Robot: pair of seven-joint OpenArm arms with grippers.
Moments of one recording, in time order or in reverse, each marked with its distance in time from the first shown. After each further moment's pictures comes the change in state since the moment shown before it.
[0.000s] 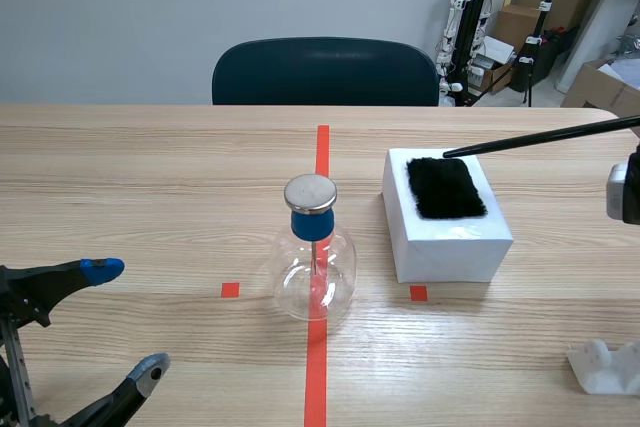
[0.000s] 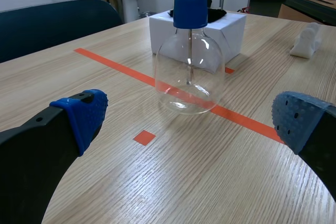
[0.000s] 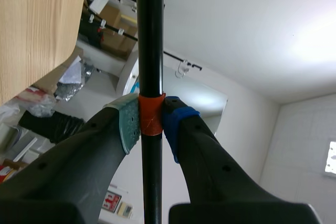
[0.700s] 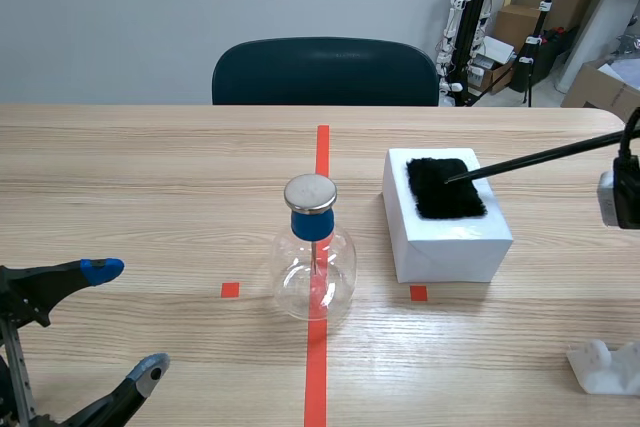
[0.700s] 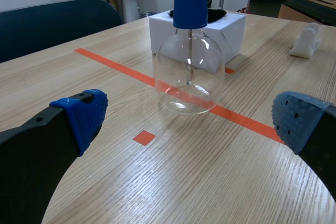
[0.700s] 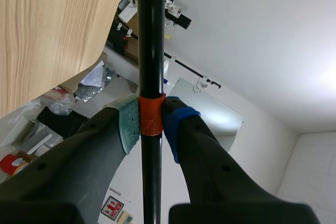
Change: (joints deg) left arm 0.0 0.0 0.0 0.0 0.0 0.0 0.0; right arm 1.6 5.4 -7.4 0.0 0.0 9.4 -3.1
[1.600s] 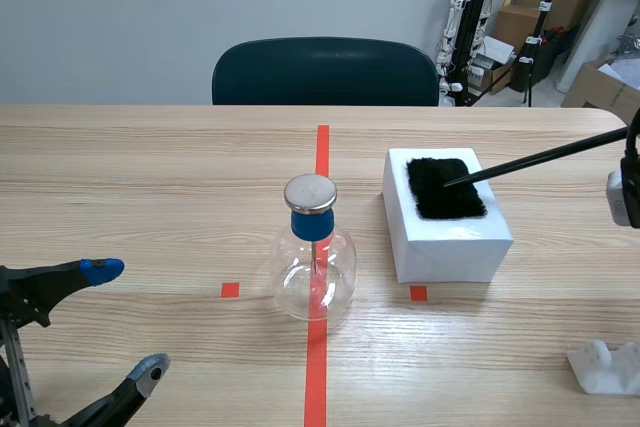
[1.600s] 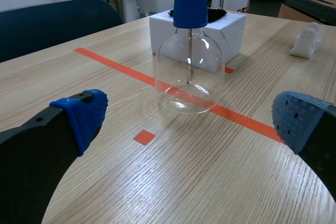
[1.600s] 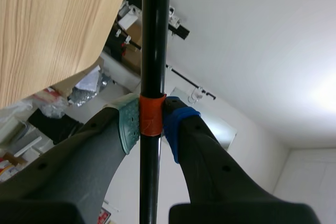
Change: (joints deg) left arm 0.0 0.0 0.0 0.0 0.0 0.0 0.0; right arm -1.2 7.6 -5.4 0.1 5.0 0.4 -1.0
